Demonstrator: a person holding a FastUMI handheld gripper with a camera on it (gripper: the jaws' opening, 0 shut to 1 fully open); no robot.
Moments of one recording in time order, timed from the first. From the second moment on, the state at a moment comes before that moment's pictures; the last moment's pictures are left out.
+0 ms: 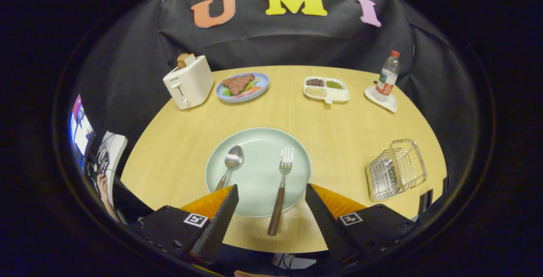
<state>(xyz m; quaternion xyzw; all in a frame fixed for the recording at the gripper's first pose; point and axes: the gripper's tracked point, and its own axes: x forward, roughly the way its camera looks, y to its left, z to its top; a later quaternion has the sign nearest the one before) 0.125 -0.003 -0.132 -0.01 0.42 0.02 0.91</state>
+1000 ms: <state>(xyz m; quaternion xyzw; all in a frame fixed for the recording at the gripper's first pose) 0.147 -0.012 -0.209 -0.03 0.57 -0.03 0.82</state>
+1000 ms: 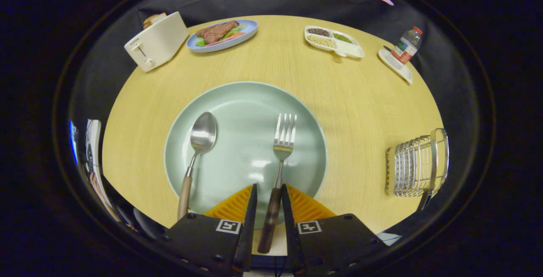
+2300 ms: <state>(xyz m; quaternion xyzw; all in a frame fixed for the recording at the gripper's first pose) 0.097 -0.148 -0.069 0.00 0.47 -0.06 0.88</state>
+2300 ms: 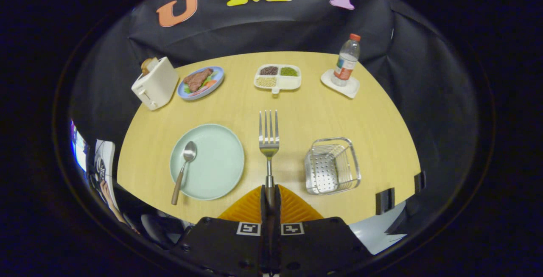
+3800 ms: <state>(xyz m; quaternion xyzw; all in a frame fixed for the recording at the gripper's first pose) 0.080 -0.225 -0.053 0.02 0.44 -0.11 0.89</state>
